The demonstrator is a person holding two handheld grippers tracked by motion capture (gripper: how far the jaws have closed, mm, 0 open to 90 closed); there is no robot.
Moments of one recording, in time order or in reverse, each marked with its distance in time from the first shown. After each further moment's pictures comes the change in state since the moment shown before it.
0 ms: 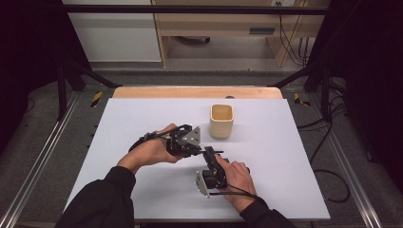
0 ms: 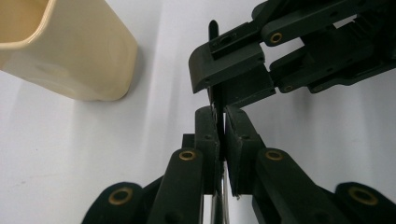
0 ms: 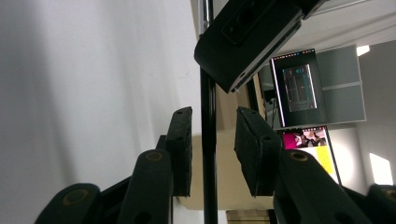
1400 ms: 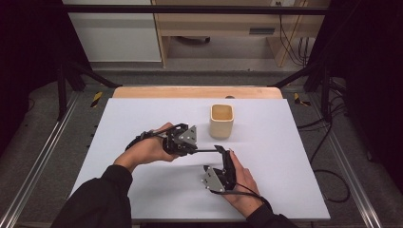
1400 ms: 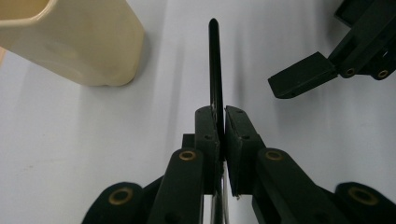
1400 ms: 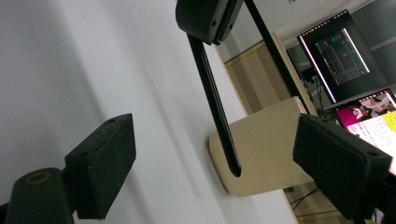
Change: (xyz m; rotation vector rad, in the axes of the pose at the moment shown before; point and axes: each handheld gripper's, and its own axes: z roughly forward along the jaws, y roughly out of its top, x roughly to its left) left arm 0.006 -0.008 -0.005 0.033 0.013 0.008; right arm -0.005 -0.016 -0.011 -0.024 0.092 0.318
